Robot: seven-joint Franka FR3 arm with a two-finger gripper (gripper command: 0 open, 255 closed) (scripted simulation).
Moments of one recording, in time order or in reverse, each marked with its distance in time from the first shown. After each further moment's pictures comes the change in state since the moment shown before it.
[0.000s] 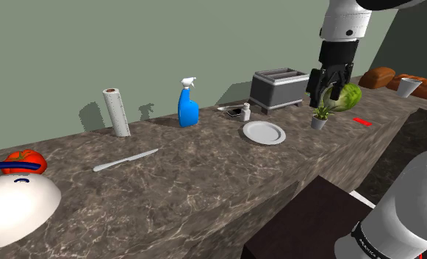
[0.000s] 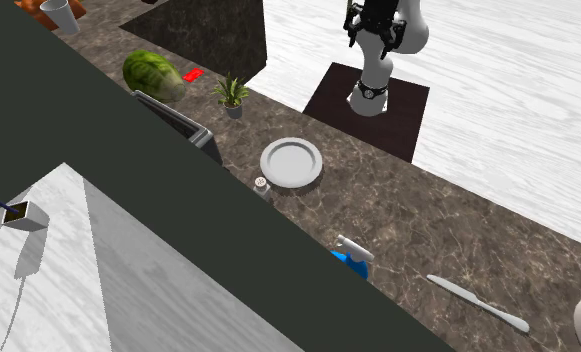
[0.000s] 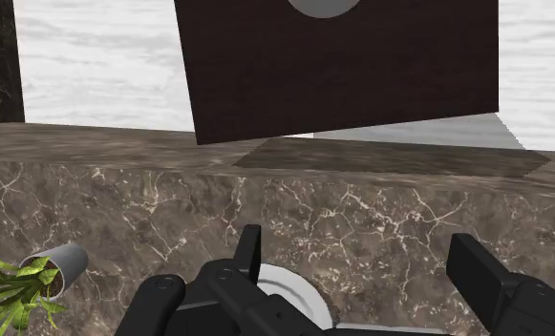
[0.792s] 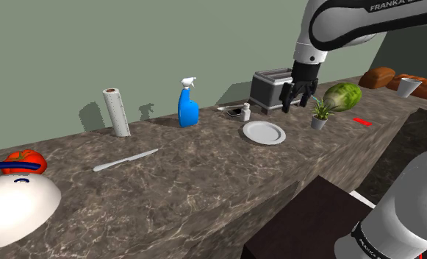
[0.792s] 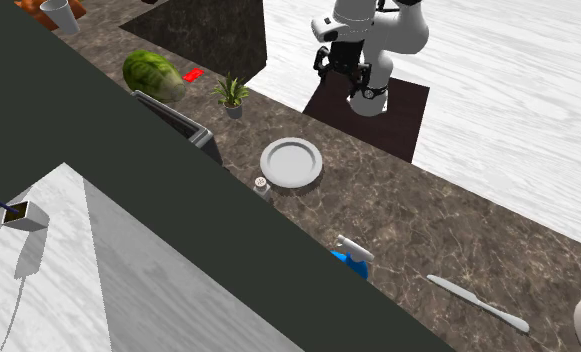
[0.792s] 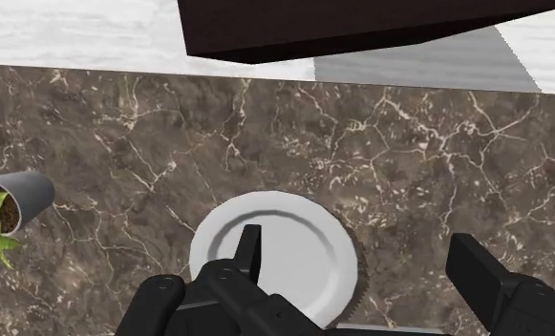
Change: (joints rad) arm -0.009 0.232 -0.097 -0.045 -0.036 0.386 -0.080
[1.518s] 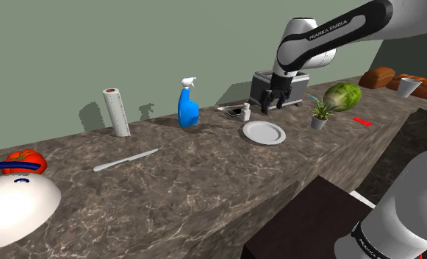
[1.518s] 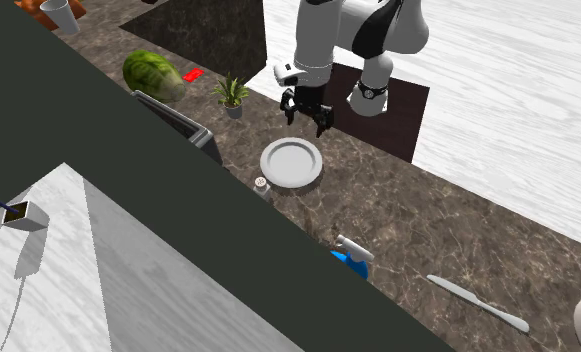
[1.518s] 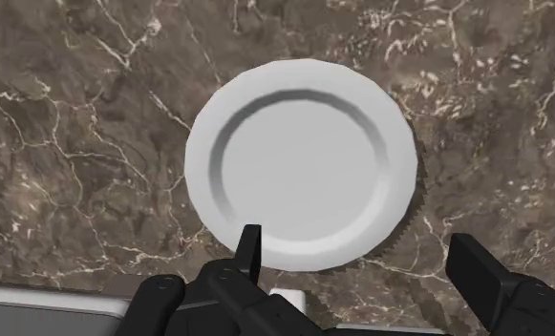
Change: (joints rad) arm 0.011 0.364 -0.106 0.115 0.061 0.366 -0.136
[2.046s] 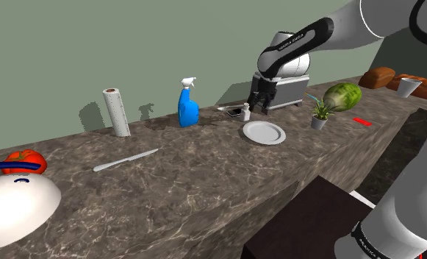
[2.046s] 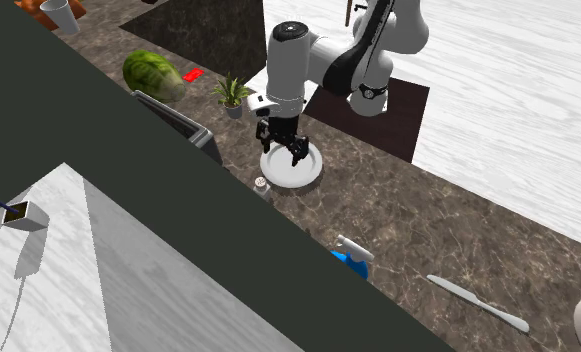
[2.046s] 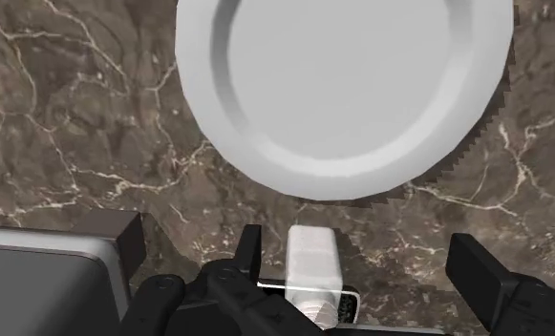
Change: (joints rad) arm -0.006 0.300 -0.033 0.199 0.158 0.168 -0.151
